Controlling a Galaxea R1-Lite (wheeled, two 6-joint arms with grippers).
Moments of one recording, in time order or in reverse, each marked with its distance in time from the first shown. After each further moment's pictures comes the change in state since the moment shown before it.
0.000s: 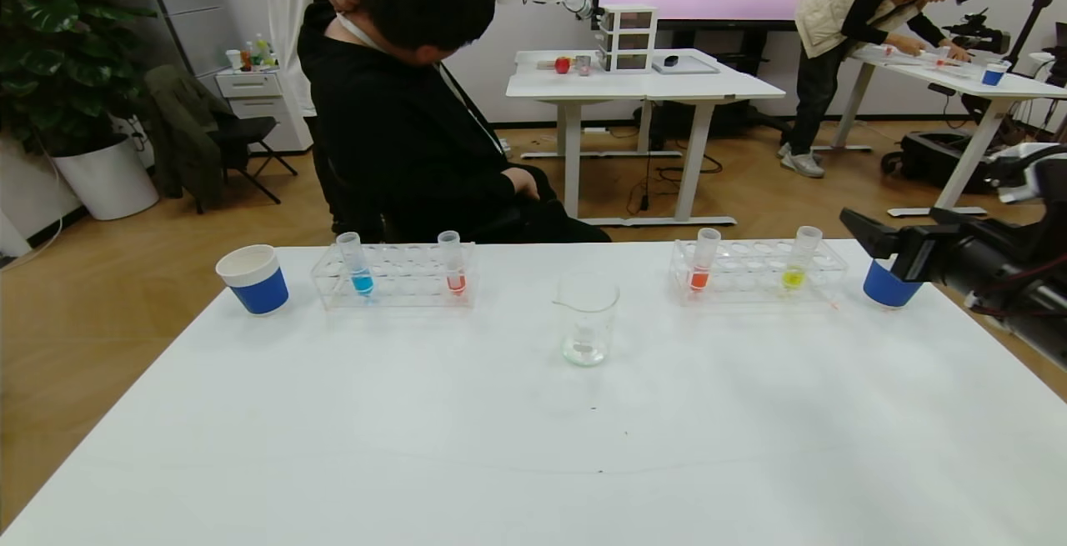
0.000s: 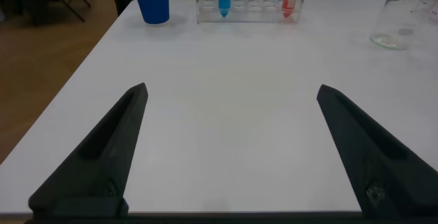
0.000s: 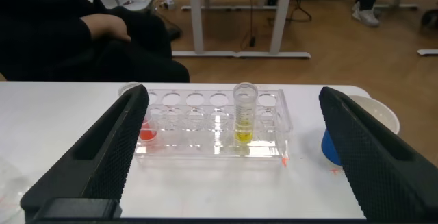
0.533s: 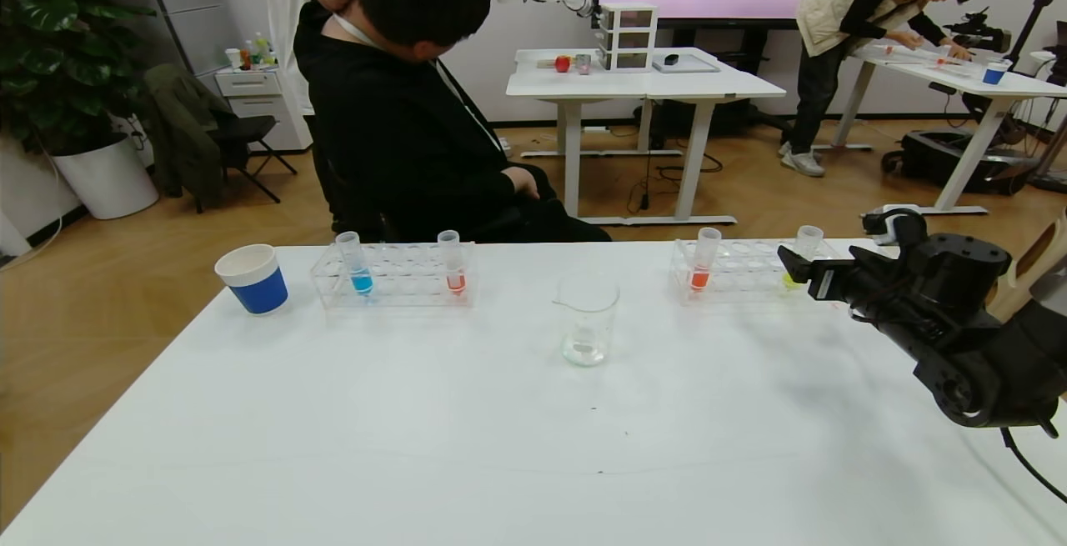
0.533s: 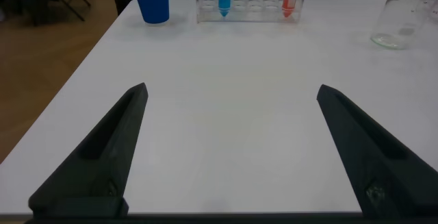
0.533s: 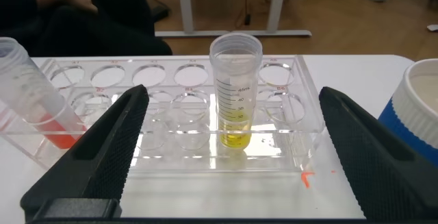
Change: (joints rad) left arm 0.000 0.000 0.000 0.000 0.000 0.000; right arm -0.031 0.500 -0.201 -0.242 0.004 -0.003
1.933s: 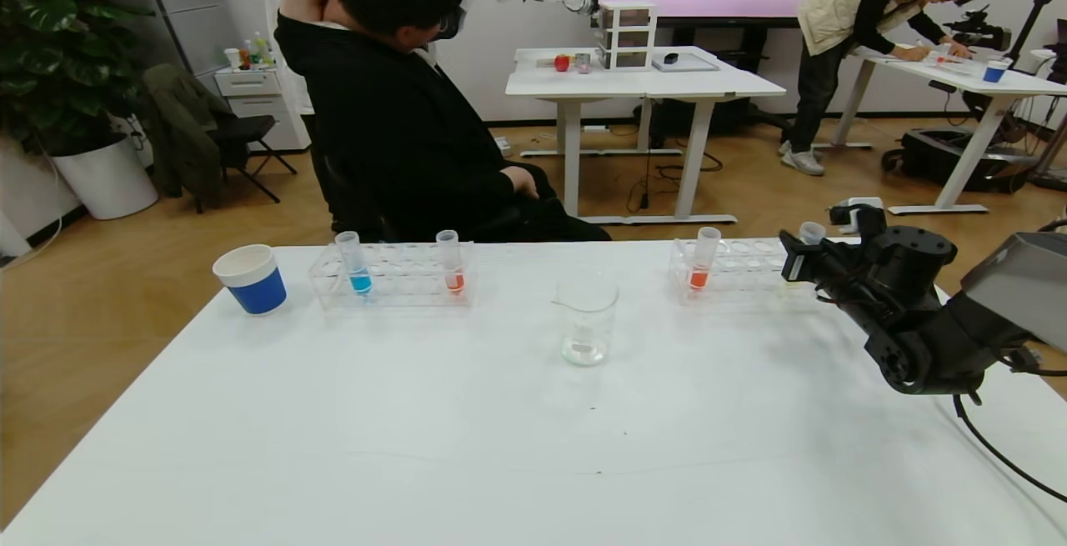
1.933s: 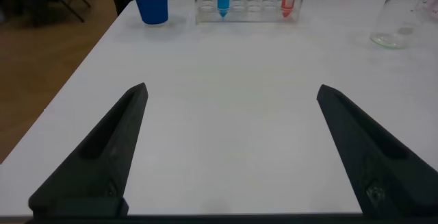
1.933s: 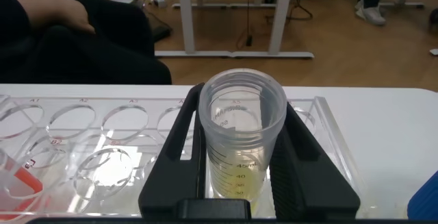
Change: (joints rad) left arm 0.000 0.000 0.000 0.000 0.000 0.000; right arm 0.017 0.167 -0.258 0.004 0.020 -0.006
